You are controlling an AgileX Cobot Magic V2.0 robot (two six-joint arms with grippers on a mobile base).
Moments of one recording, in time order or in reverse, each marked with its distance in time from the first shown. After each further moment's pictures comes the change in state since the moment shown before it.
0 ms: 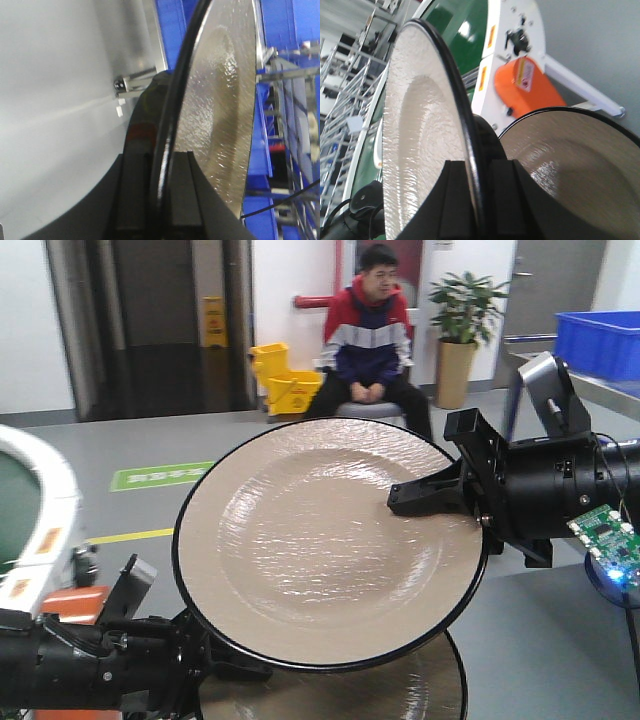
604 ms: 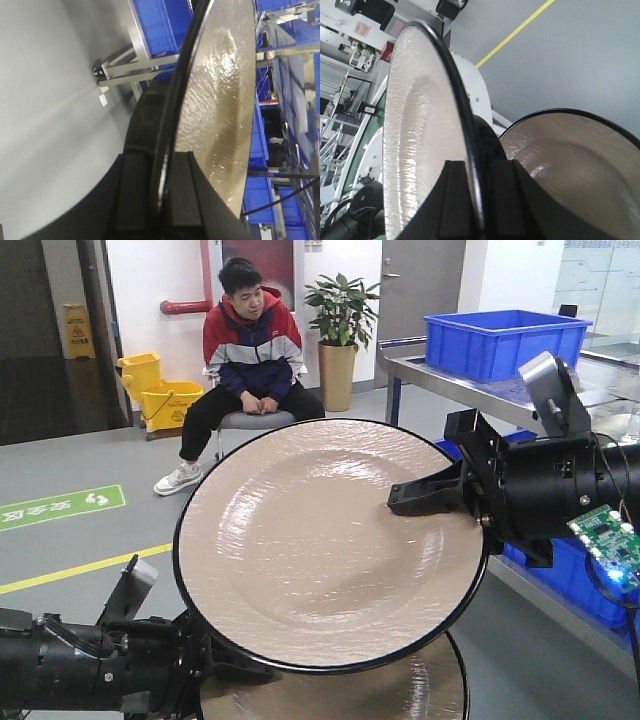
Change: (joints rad) left arm 0.000 0.000 0.000 0.000 0.000 0.000; right arm 0.000 -0.001 0.000 0.000 0.000 0.000
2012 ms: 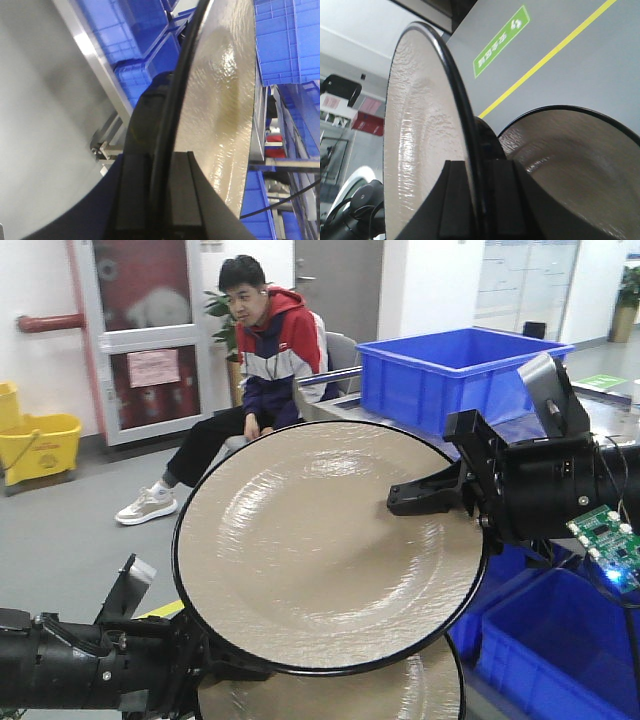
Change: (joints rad) left arm 0.000 0.000 0.000 0.000 -0.002 0.000; right arm 0.000 0.000 0.000 0.000 0.001 0.000
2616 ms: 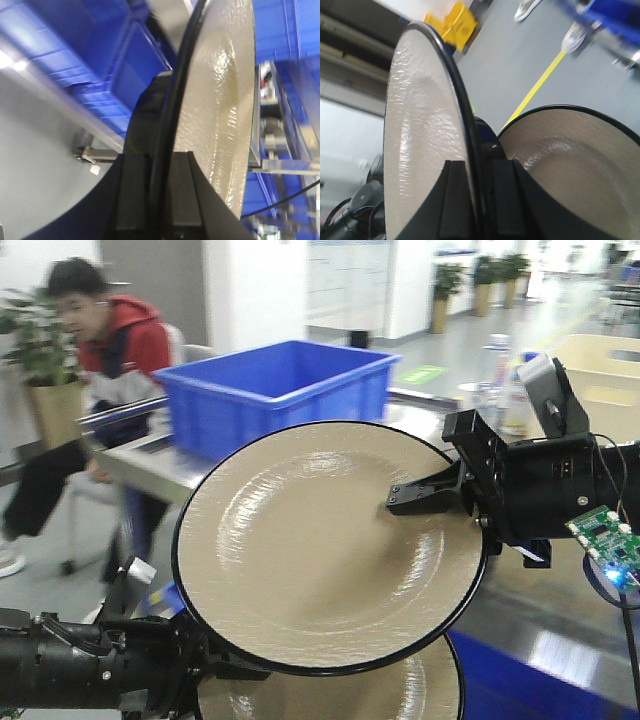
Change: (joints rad) left arm 0.000 0.000 0.000 0.000 0.000 -0.001; right arm 0.000 0.001 0.000 0.000 -0.002 0.000
